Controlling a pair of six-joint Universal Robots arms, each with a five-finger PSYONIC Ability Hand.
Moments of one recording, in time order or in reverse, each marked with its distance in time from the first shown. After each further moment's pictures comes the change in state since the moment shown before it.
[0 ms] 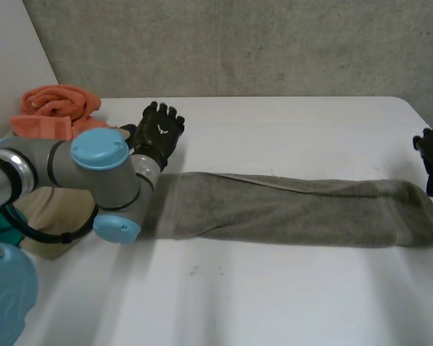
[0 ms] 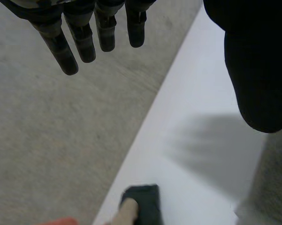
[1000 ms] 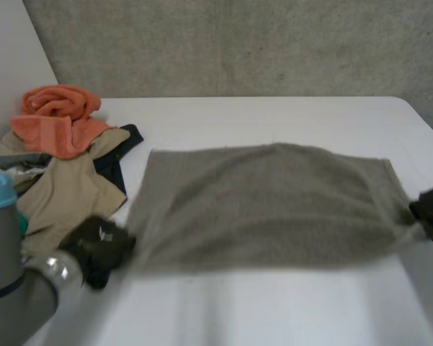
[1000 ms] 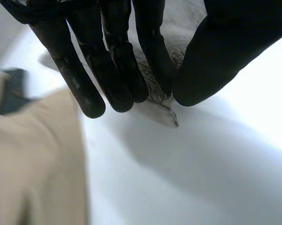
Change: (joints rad) left arm 0.142 0.730 -0.843 -0.570 0.107 -0.018; right arm -0.124 -0.420 0.428 0.448 -0.210 -0.242; left_hand 0.949 0.990 0.980 0.997 0.929; right_hand 0.791 0.957 0.972 0.955 0.933
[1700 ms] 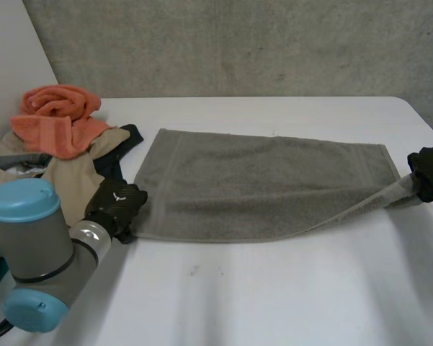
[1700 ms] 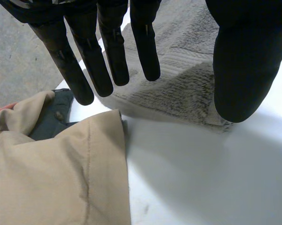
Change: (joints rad) left arm 0.016 -0.331 0.106 0.561 0.004 -0.170; right arm 0.076 0.205 -0.061 -0.580 0.055 0.440; left_hand -0.542 -0.595 -0.592 -0.604 -0.555; right_hand 0.001 0.000 0.000 0.000 0.000
